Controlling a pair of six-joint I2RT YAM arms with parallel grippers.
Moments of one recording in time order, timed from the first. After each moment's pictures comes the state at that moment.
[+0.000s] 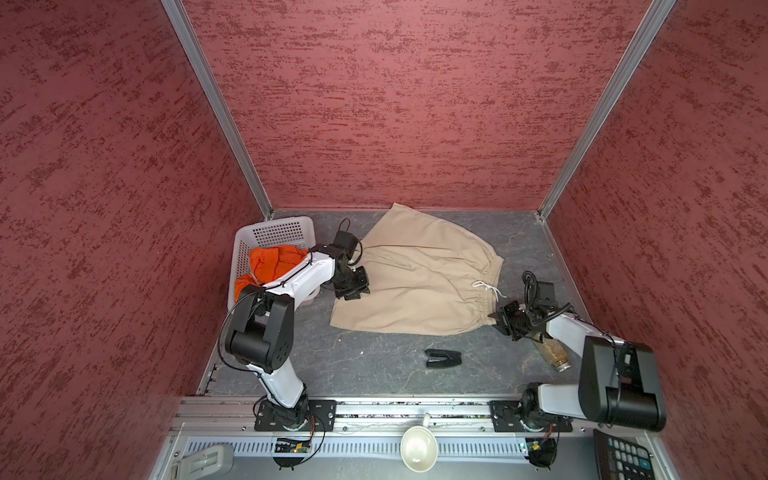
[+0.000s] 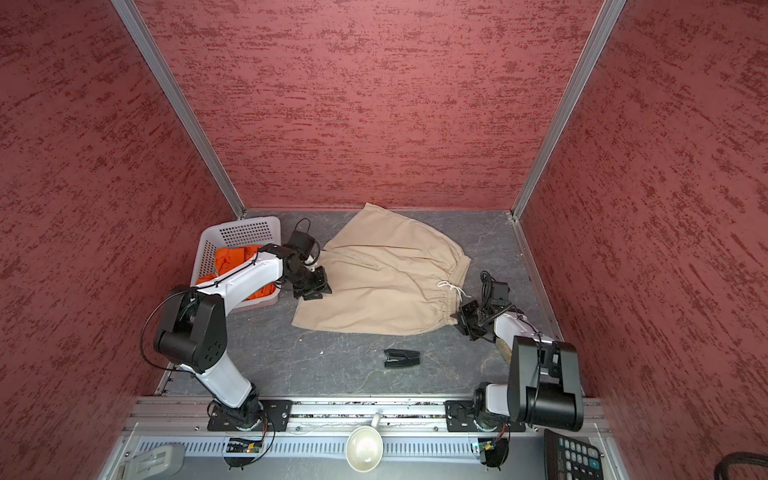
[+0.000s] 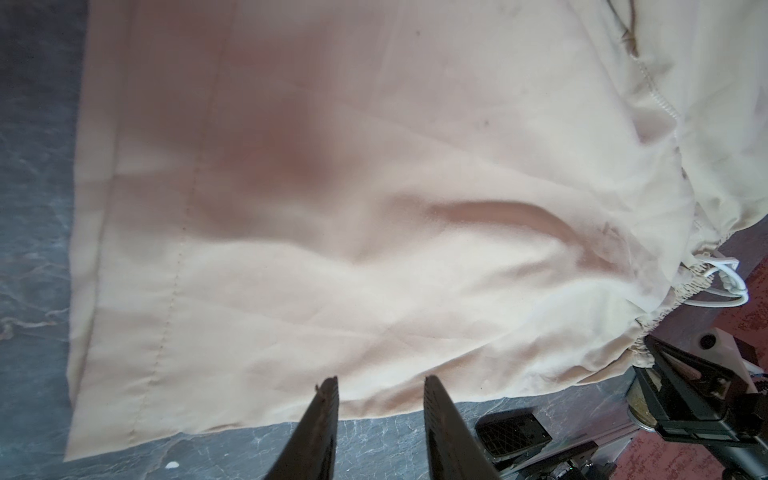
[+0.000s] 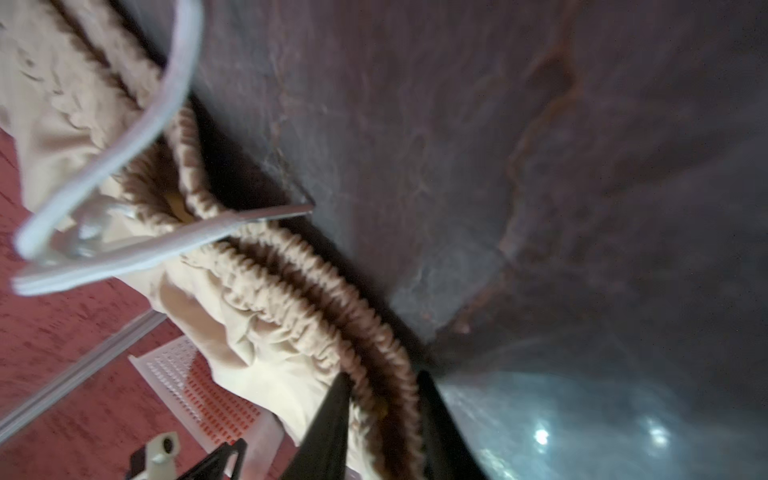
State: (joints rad) left arm -0.31 1.70 1.22 -0.85 0.32 -0.65; right arm -0.16 1.36 0.51 -0.33 -0.55 1.06
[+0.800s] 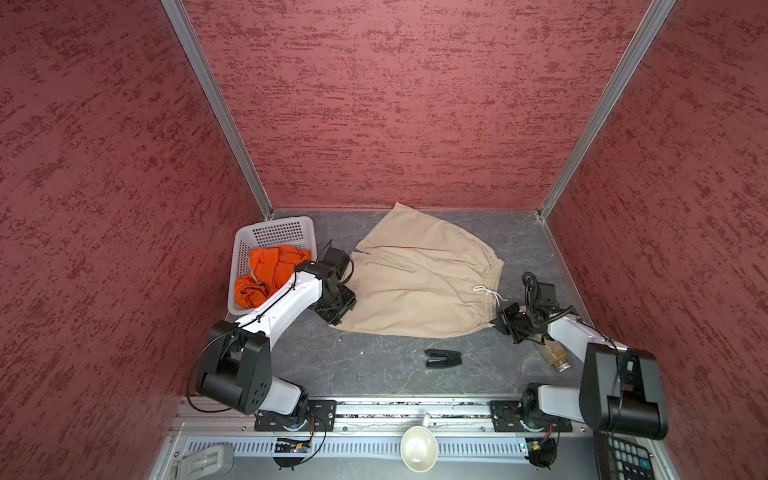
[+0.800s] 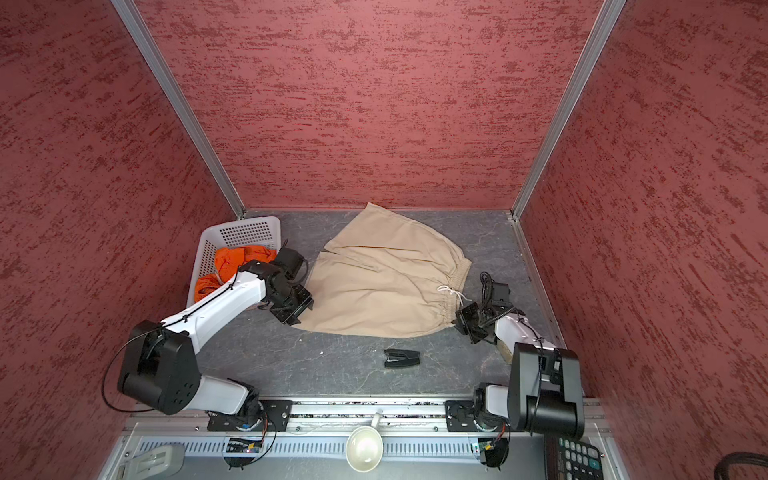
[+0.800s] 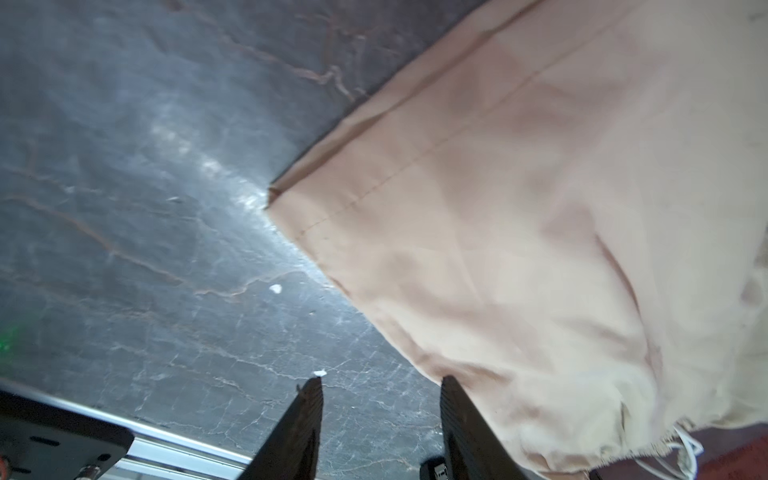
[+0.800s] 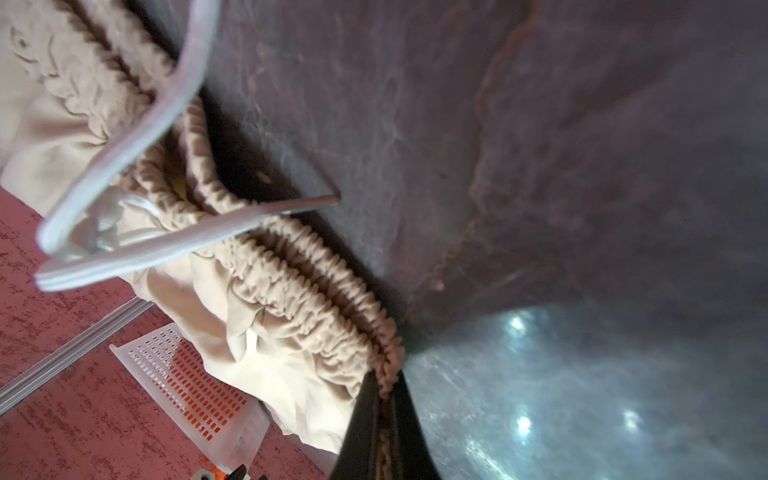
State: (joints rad) left arm -0.34 1.42 1.01 -1.02 0.10 -1.26; right arm -0.16 1.32 0.53 -0.43 -0.55 1.01
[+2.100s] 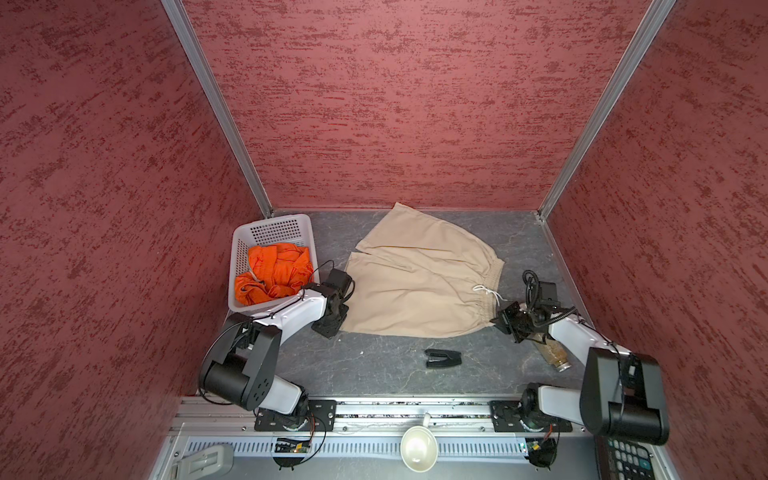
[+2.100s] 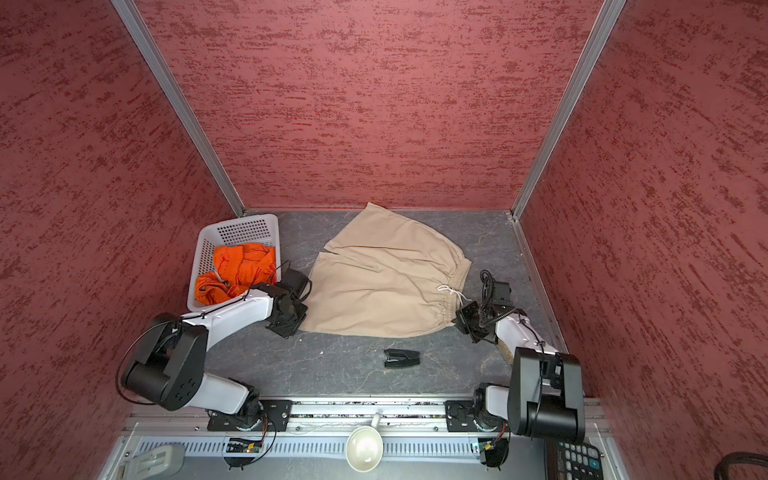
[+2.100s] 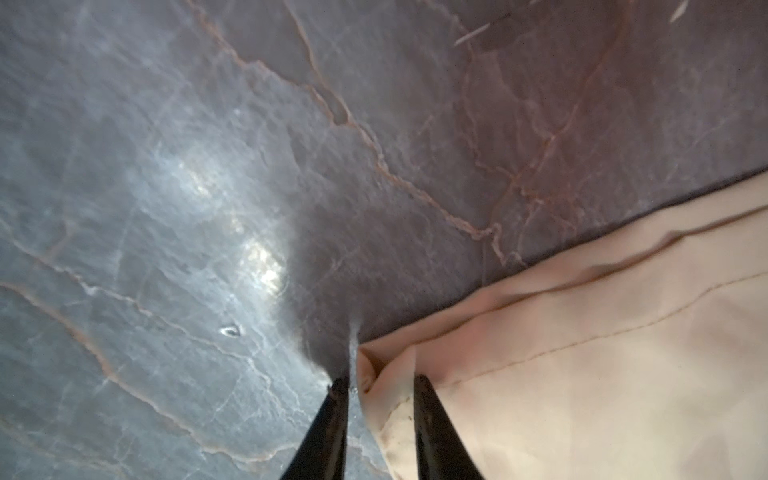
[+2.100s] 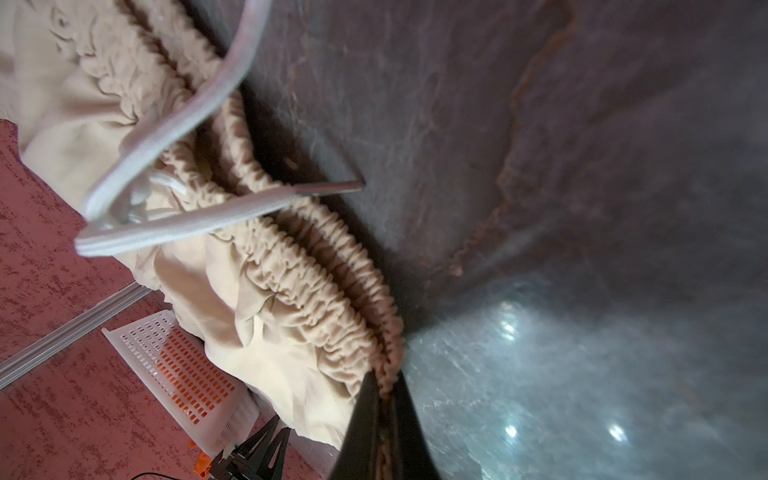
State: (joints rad) left arm -0.35 1.47 0.76 -0.73 -0.11 -1.47; right arm -0.16 1.28 0.53 -0.45 -0.55 0.98
